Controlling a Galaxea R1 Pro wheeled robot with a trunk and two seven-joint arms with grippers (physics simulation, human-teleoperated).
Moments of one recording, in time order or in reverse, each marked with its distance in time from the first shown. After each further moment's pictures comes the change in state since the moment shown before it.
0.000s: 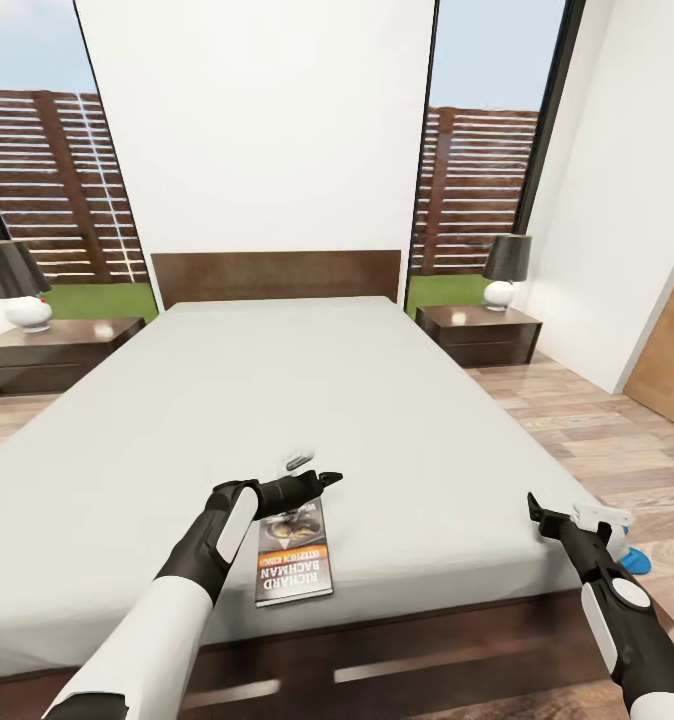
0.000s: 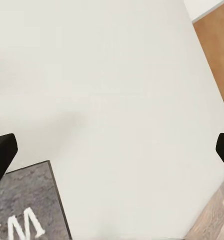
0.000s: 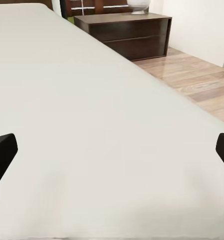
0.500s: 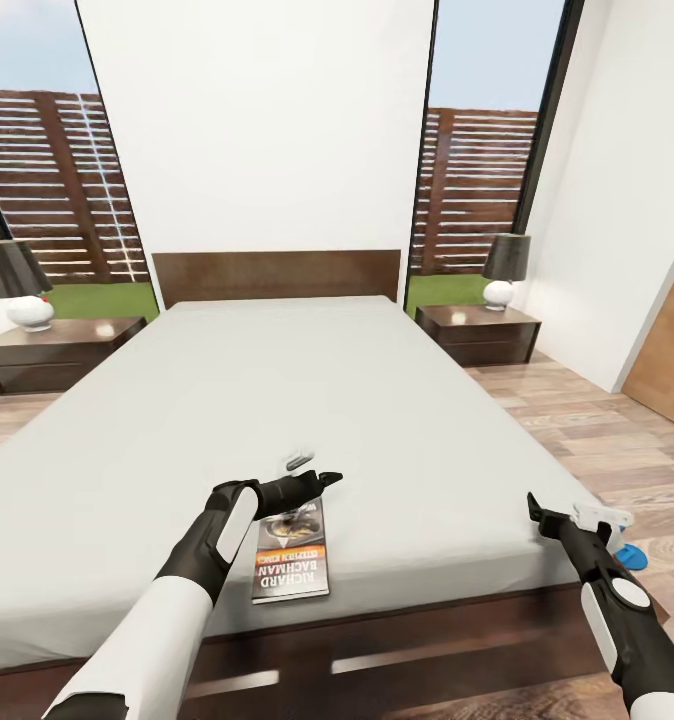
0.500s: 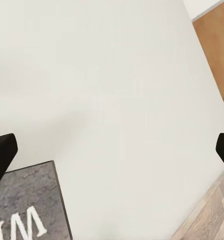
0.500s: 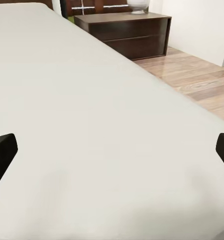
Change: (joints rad) left arm 0.000 0.000 0.000 0.000 0.000 0.000 -0.001; right arm 0.000 0.000 0.001 0.001 0.000 0.000 0.000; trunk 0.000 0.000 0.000
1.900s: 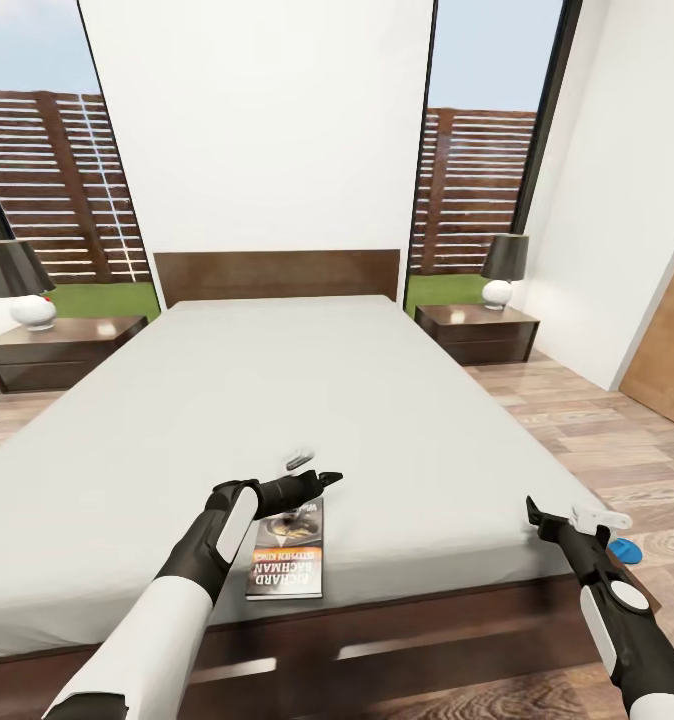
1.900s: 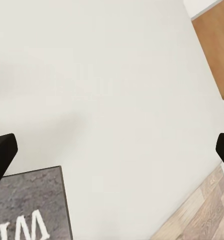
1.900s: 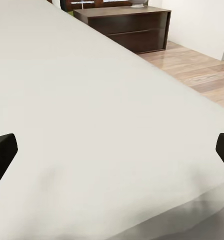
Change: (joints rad) left arm 0.000 0.000 0.000 -0.002 0.000 0.000 0.000; right arm 0.000 0.000 0.000 0.019 0.001 0.000 0.000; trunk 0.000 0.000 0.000
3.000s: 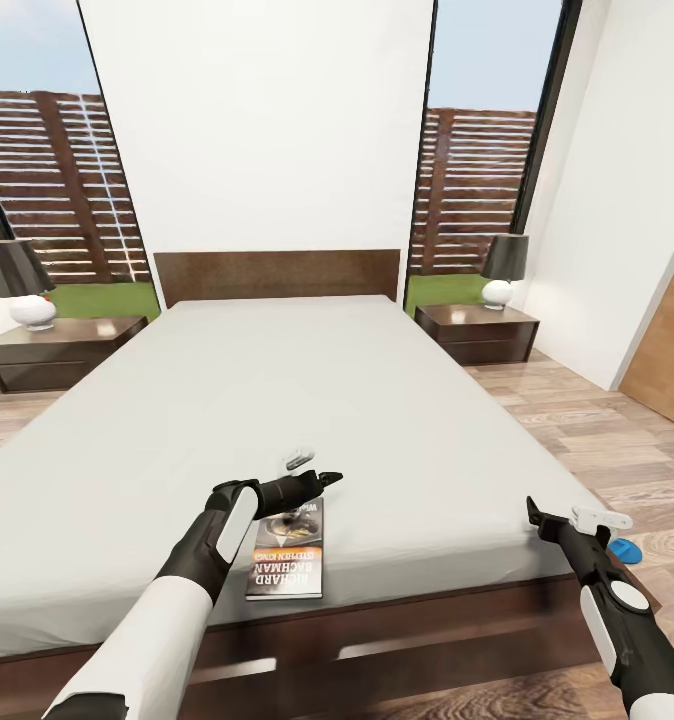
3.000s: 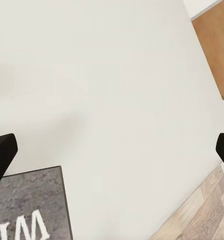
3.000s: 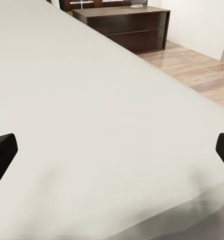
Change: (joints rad) left arm 0.000 0.000 0.000 0.000 0.000 0.000 0.000; right arm 0.000 0.000 0.000 0.000 0.000 0.000 -0.003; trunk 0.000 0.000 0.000
